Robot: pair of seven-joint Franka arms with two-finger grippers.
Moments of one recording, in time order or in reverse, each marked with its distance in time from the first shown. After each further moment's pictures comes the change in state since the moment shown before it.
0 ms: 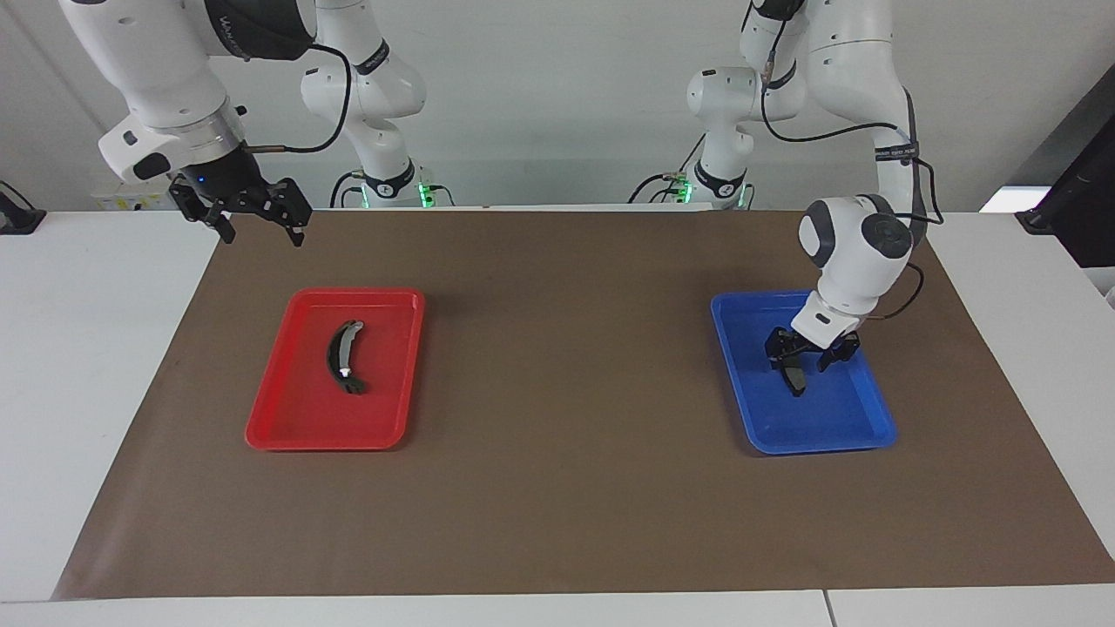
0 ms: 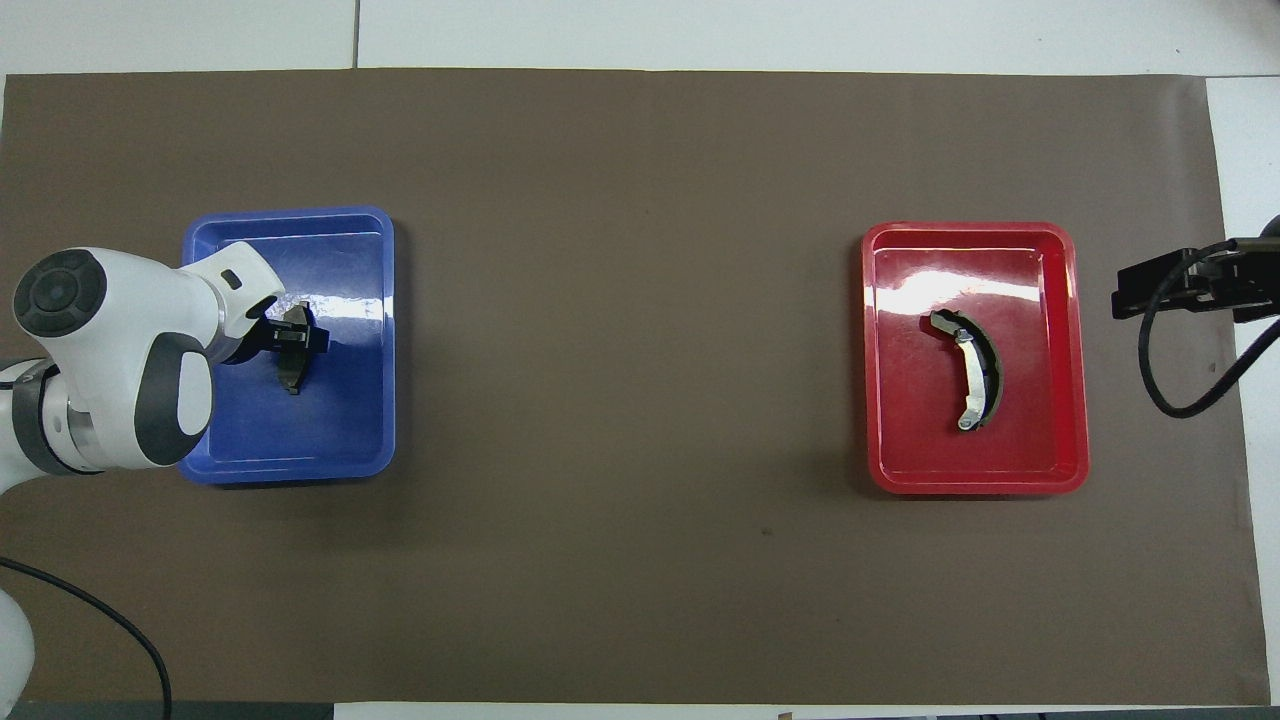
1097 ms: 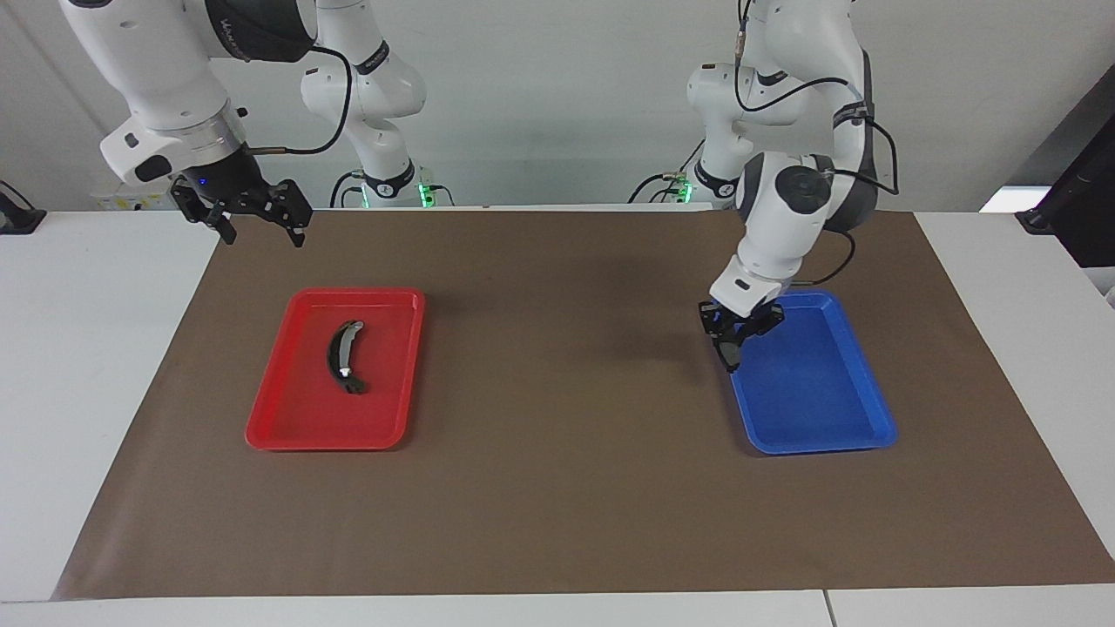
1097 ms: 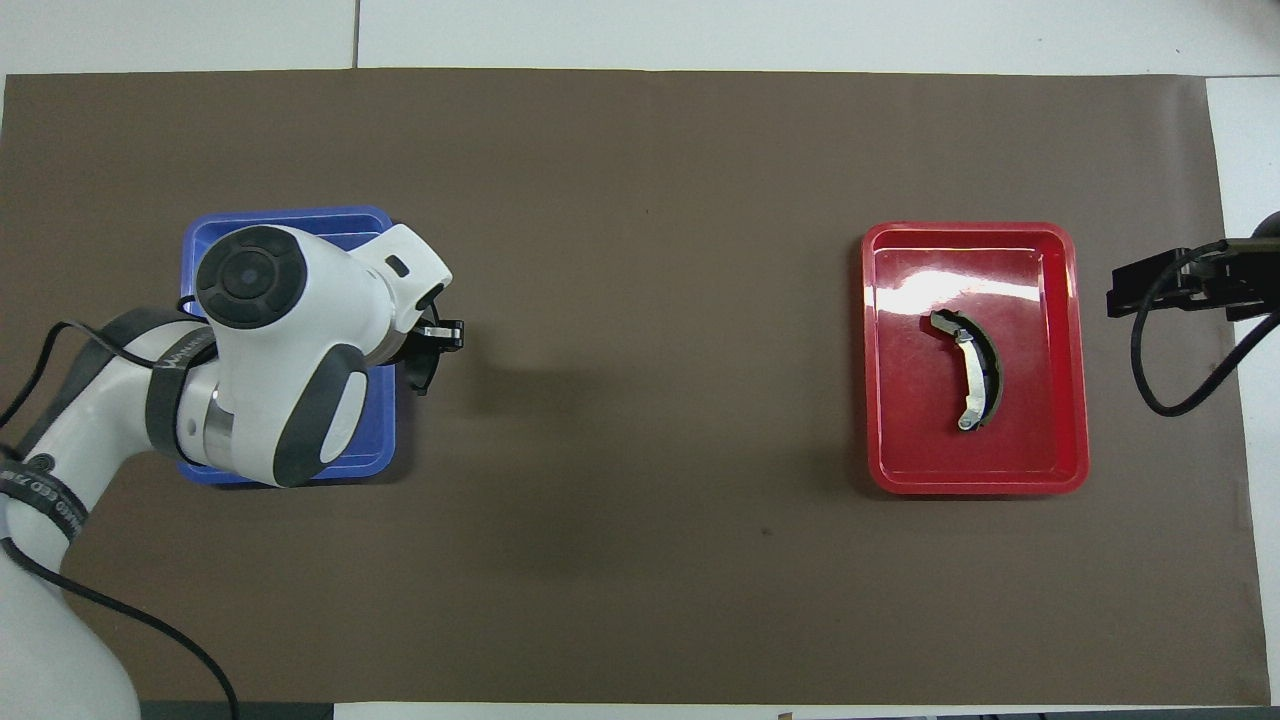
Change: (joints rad) left arm -0.349 -0.054 -0.008 0.138 0.036 -0.207 -0.433; right arm -0.001 -0.004 -0.001 -0.036 0.000 0.048 0.000
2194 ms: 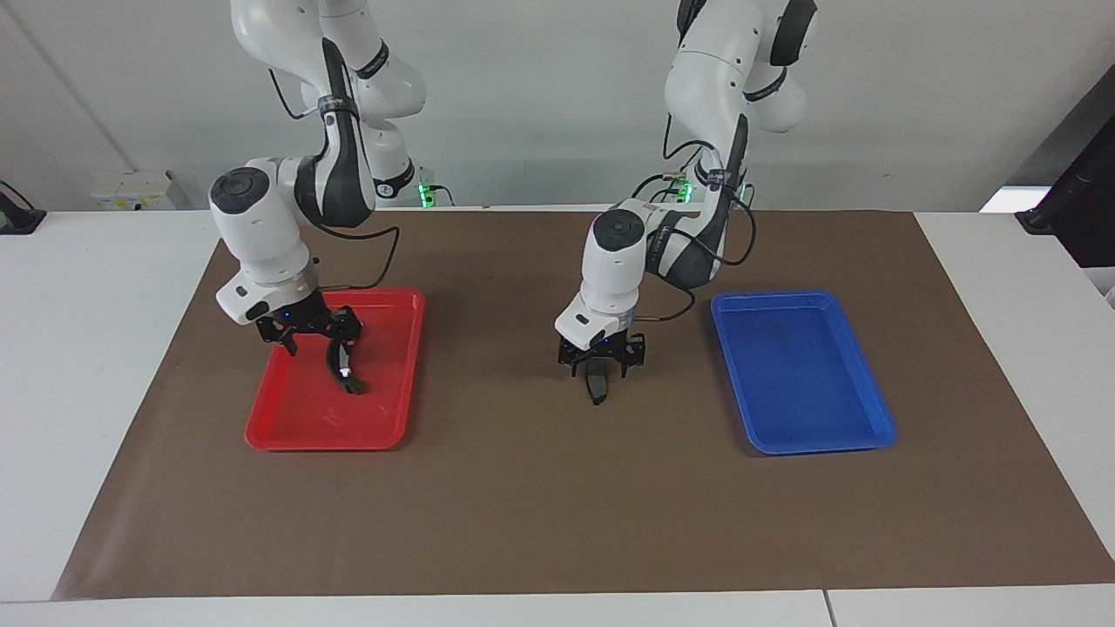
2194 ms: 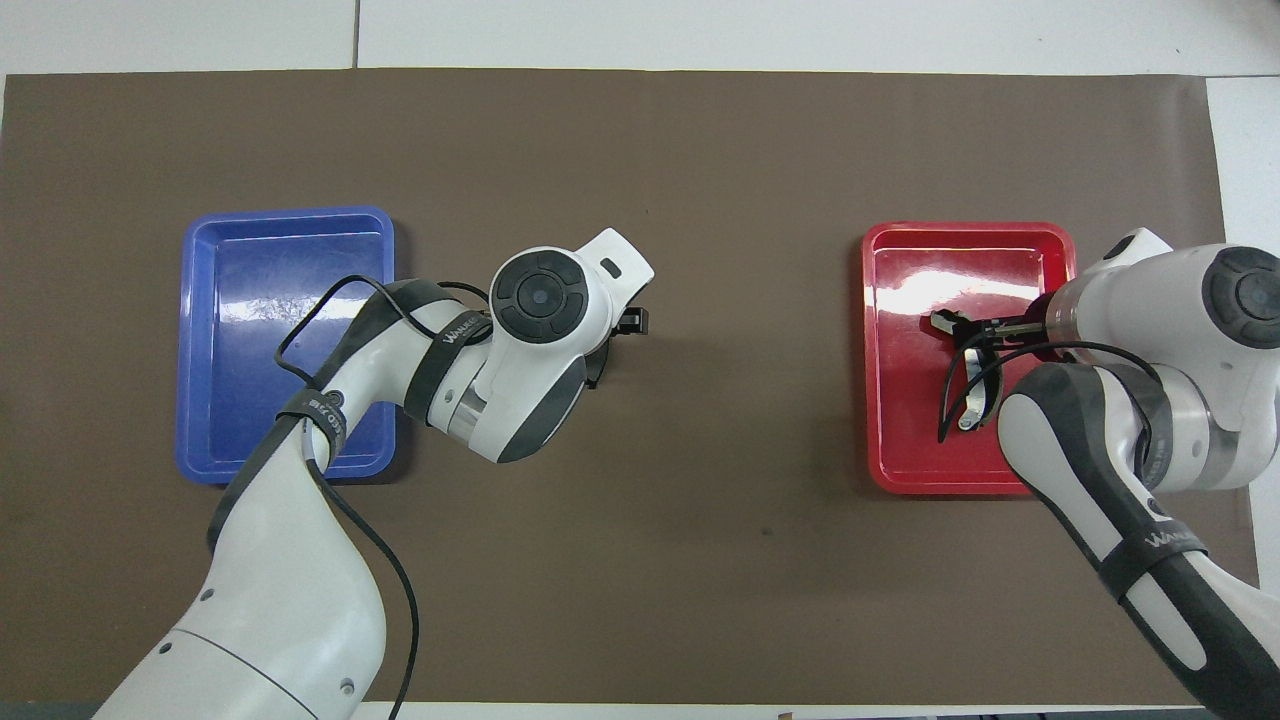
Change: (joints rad) left arm -0.215 0.277 0.013 0.249 0.006 0.120 -0.233; right arm 0.002 0.103 -0.003 -0.577 0.000 0.763 -0.080
